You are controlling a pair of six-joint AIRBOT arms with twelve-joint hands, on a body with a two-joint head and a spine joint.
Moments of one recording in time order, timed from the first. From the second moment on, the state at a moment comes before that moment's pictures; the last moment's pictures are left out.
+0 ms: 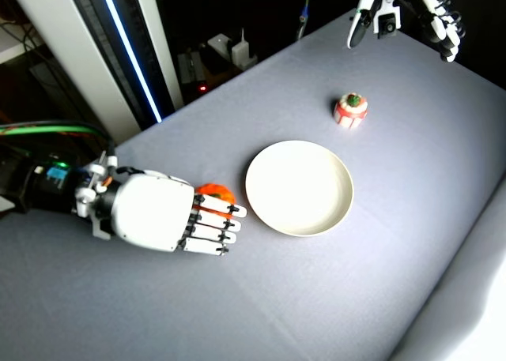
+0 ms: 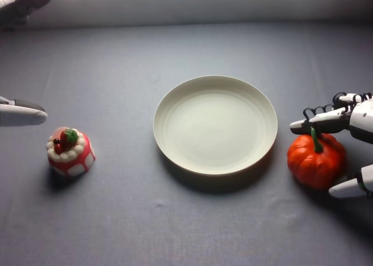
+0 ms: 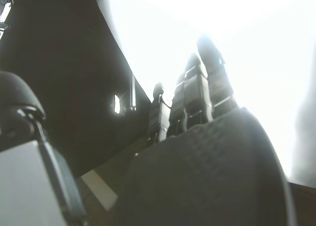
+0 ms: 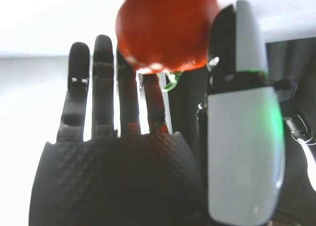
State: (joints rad) left arm 1.01 -0.81 1.27 -0.07 -1.23 0.16; right arm -0.80 -1.01 1.17 -0.08 0.61 -0.53
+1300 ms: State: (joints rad) left arm 1.03 -0.82 1.27 -0.07 -1.23 0.16; right arm -0.74 -0.96 1.18 -0.09 0.58 -0.53
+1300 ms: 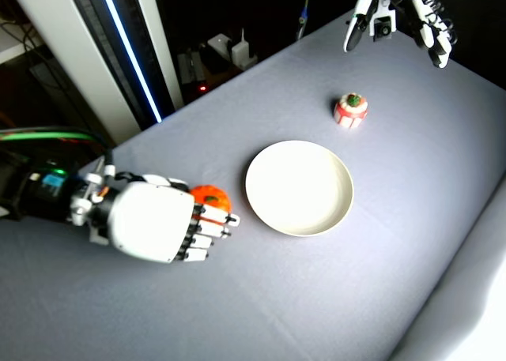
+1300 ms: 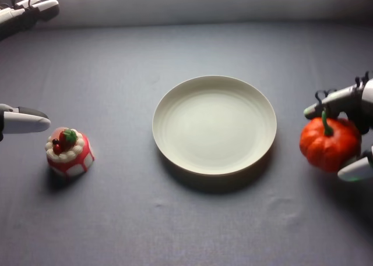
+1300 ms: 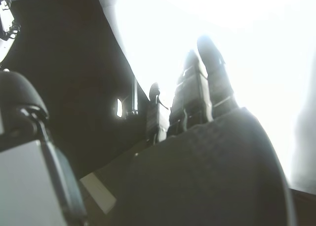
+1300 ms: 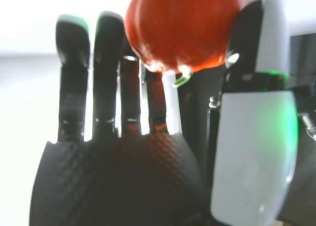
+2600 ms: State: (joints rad) left arm 1.03 -0.90 1.33 -0.06 -1.22 0.16; right arm -0.51 -1.25 1.39 -0.37 0.61 -0.43
